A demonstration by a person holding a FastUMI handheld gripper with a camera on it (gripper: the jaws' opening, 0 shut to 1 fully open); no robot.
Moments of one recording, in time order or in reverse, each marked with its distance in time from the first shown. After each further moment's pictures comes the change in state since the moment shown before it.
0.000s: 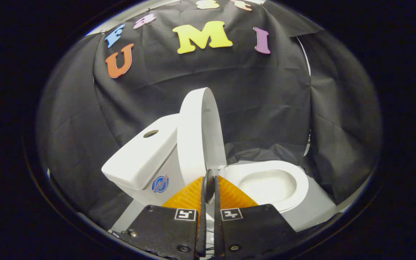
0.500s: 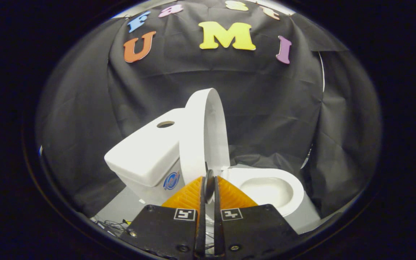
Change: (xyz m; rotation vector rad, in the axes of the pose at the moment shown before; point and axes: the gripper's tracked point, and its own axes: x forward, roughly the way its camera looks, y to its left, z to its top) arm 0.004 0.032 -0.003 -0.184 0.006 -0.003
